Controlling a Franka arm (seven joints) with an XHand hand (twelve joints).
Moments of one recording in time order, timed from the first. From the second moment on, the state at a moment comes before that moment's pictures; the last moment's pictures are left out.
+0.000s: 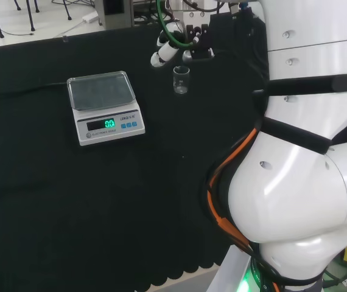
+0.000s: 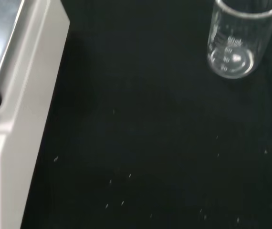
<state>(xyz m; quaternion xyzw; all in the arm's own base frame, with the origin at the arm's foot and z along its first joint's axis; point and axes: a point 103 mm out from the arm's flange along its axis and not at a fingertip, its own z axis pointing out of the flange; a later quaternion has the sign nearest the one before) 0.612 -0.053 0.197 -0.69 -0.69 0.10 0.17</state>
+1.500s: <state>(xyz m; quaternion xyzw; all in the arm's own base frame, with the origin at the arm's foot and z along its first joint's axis) 0.638 -0.096 0.108 -0.71 -0.63 0.17 0.26</state>
